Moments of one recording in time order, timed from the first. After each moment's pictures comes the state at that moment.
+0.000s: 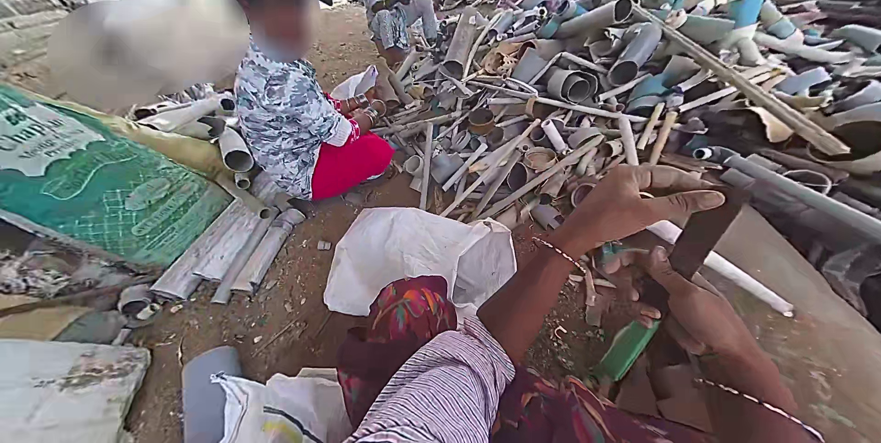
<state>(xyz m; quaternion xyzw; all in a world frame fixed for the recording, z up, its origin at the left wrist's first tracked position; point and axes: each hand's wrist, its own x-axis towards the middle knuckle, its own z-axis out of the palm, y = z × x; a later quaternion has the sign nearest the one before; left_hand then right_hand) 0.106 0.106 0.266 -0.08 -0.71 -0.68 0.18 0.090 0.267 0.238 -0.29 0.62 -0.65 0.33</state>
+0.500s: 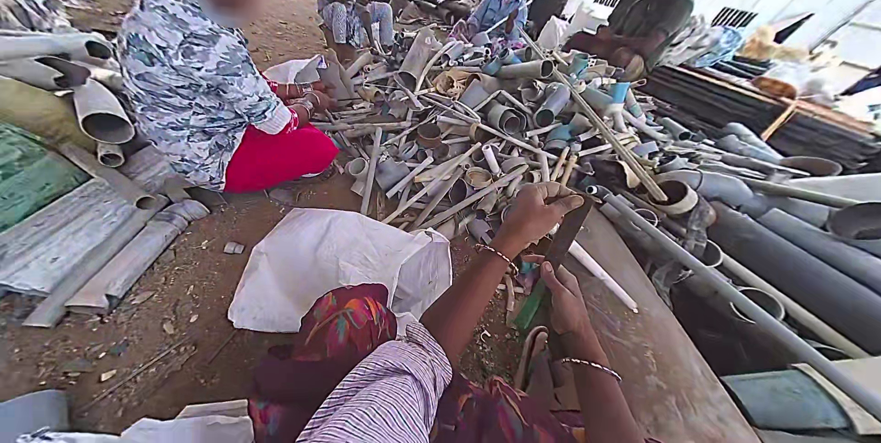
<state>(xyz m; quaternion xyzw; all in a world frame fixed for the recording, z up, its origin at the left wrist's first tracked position) 0.109 0.107 0.281 0.02 -0.68 -0.69 0.25 0.072 0.253 0.187 -0.33 0.64 -0.67 0.18</state>
